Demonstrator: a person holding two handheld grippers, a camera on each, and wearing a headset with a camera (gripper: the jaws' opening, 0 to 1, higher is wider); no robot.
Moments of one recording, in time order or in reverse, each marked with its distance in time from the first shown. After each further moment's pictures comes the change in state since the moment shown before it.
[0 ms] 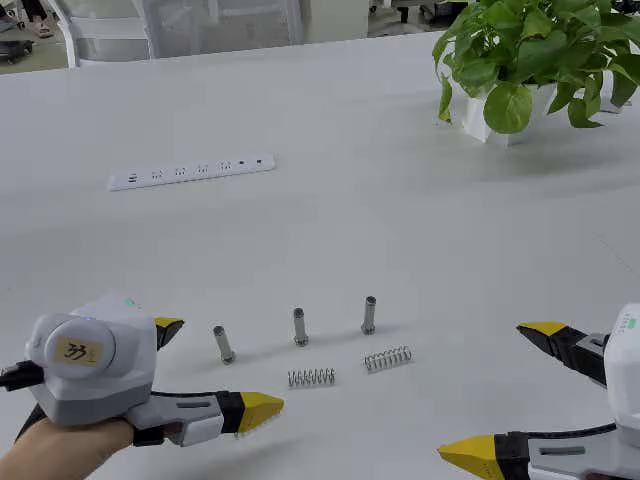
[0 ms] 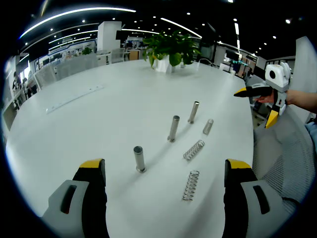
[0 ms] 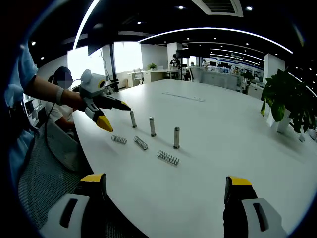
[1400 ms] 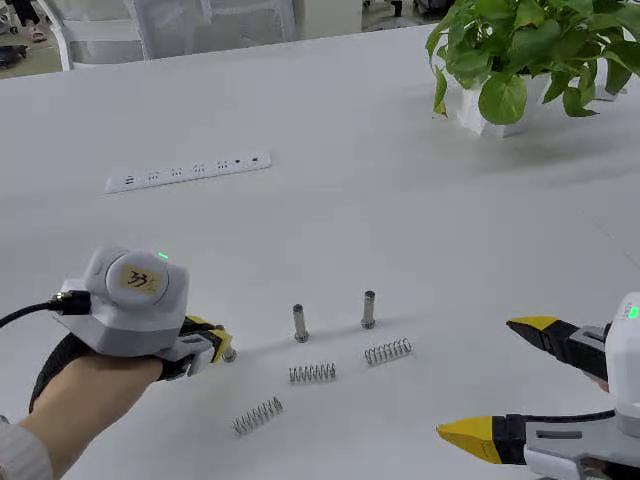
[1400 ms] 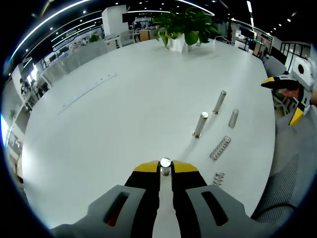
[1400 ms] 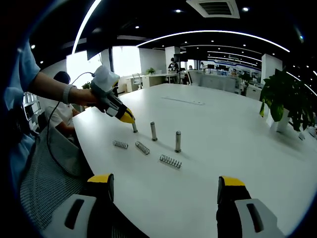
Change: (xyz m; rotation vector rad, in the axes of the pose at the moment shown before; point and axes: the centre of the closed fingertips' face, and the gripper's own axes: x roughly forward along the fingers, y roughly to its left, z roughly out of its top) left arm 0.017 0.031 0.004 0.056 0.212 0.170; right arm -0.001 0.005 0.005 0.026 -0.042 -0.005
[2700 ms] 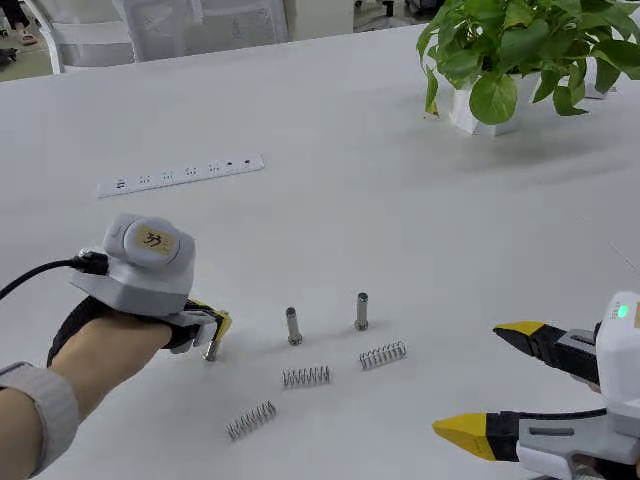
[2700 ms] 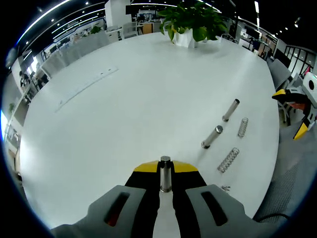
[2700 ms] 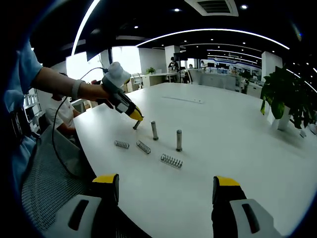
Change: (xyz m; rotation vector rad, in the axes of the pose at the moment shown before) left arm 0.016 0.012 0.014 -0.048 0.067 -0.010; right arm 0.000 0.001 -0.001 0.016 0.007 0.013
